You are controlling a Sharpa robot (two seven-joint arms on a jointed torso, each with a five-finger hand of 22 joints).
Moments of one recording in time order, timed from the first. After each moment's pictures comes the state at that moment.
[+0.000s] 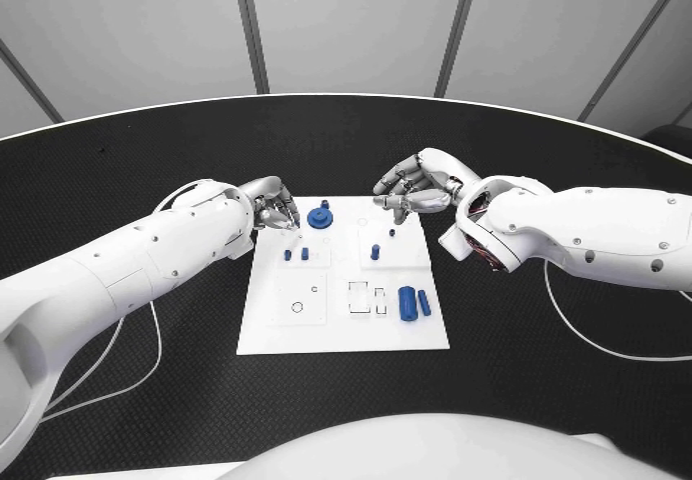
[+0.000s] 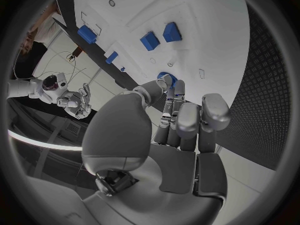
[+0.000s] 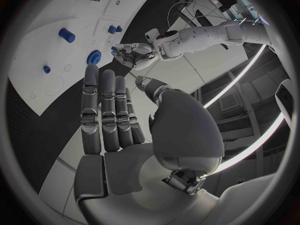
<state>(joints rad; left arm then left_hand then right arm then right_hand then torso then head) 1.24 -0.27 -0.17 0.74 -1.15 -0.07 -0.02 1.28 -0.15 0.63 -0.09 0.06 1.01 0.14 0.24 0.25 1.23 0.06 0.18 0.14 1.40 -0.01 1.40 0.74 0.13 1.34 0.09 1.30 1.01 1.29 -0.99 -0.17 1.67 -0.75 -0.53 0.03 1.22 -0.20 0.51 0.06 0.31 0.95 0.16 0.25 0.33 1.31 0.07 0.16 0.34 1.31 0.01 0.31 0.70 0.18 1.36 0.11 0.15 0.27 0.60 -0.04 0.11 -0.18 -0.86</state>
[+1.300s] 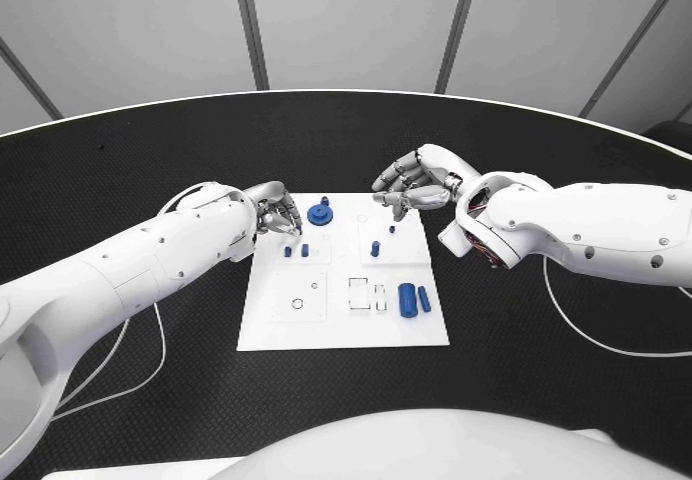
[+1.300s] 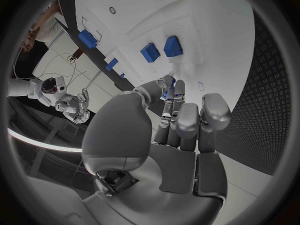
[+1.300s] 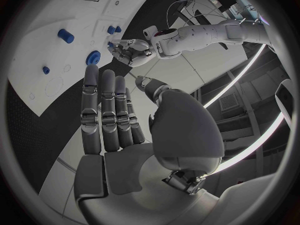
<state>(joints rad) 1.22 -0.26 -0.17 0.72 -1.15 -0.03 -0.02 1.28 -0.15 0.63 -0.09 0.06 1.01 0.14 0.24 0.25 1.23 0.06 0.18 0.14 1.40 -0.01 1.40 0.73 0.13 1.34 0.09 1.30 1.01 1.29 -0.99 -0.17 1.67 -0.75 -0.53 0.03 1.22 -0.20 0.51 0.06 0.31 0.95 0.16 0.25 0.33 1.31 0.07 0.16 0.34 1.31 0.01 0.31 0.70 0.18 1.36 0.11 0.15 0.27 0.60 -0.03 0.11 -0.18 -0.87</state>
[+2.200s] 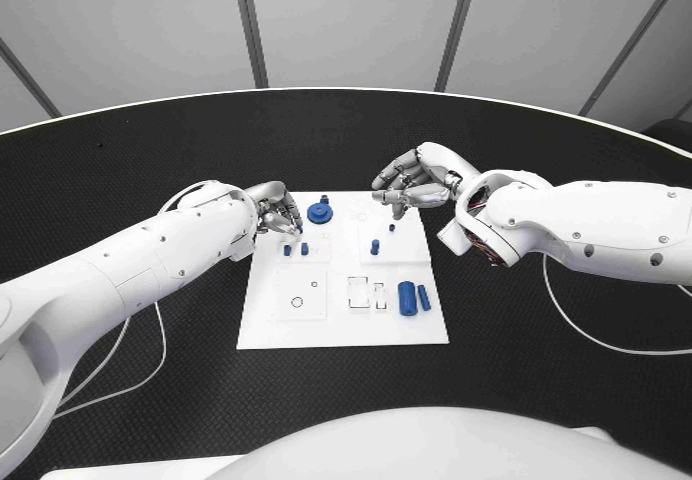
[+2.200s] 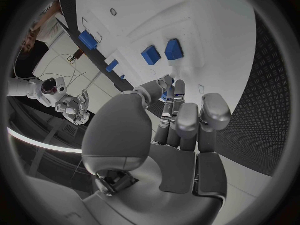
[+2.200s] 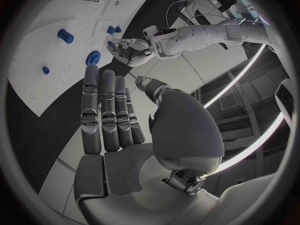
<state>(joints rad) 1.22 -0.25 -0.17 0.72 -1.16 -0.02 -0.03 1.29 -0.14 0.63 -0.09 0.06 1.01 0.14 0.24 0.25 1.23 0.06 0.18 0.14 1.40 -0.01 1.40 0.73 0.13 1.34 0.09 1.30 1.01 1.29 -0.99 -0.17 1.67 -0.75 -0.52 0.03 1.22 -0.20 0.51 0.06 0.31 0.95 0.16 0.25 0.33 1.31 0.07 0.16 0.34 1.31 0.01 0.31 0.70 0.18 1.36 0.11 0.15 0.27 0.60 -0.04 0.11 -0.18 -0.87</state>
